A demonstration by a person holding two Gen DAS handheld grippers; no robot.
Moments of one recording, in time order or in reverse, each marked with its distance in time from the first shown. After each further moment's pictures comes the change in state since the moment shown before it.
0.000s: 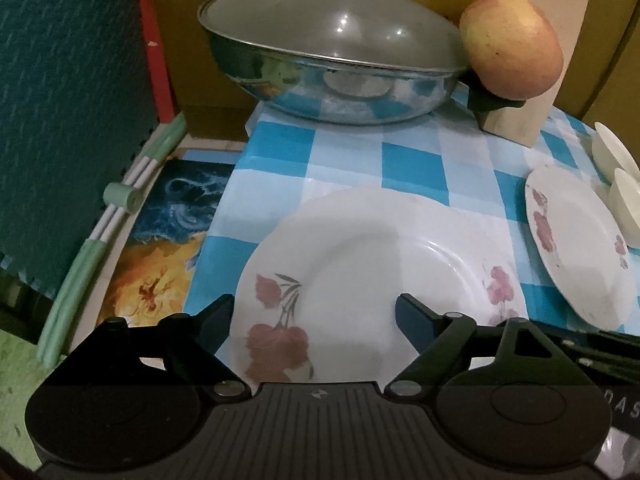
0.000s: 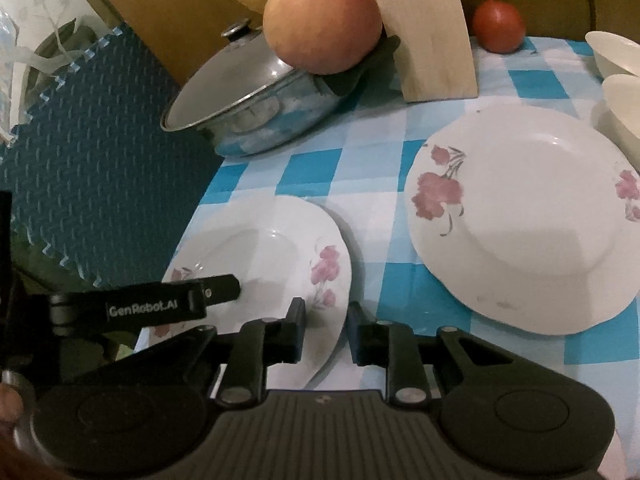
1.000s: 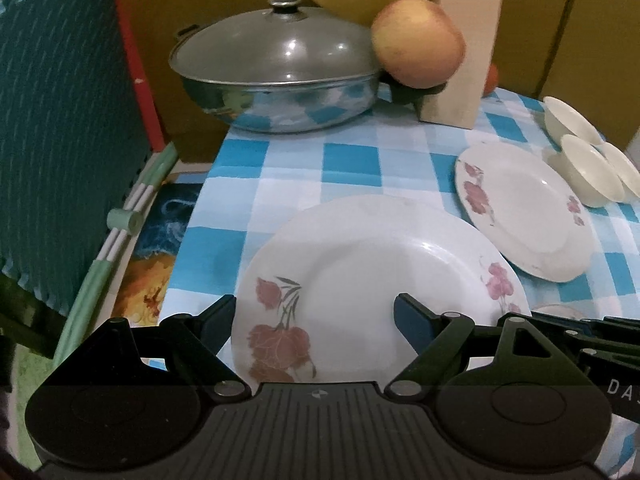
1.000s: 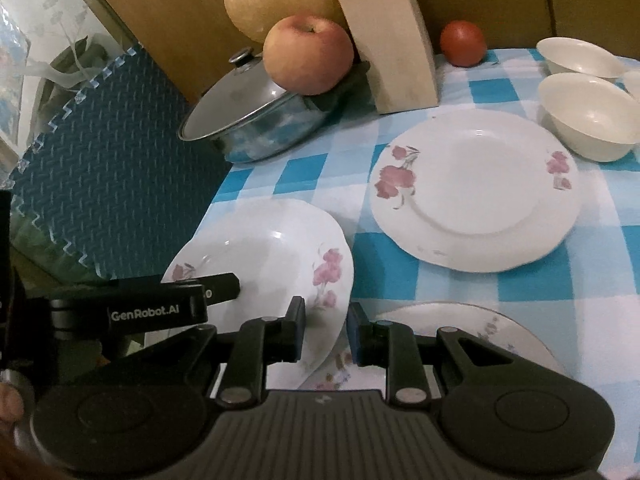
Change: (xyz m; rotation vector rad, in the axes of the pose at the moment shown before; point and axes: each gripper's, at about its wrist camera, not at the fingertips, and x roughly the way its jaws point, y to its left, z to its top) left arm -0.047 -0.046 -0.027 0.104 -0.059 0.016; right arm -0.060 -0.019 -0.036 0.010 -0.050 0.007
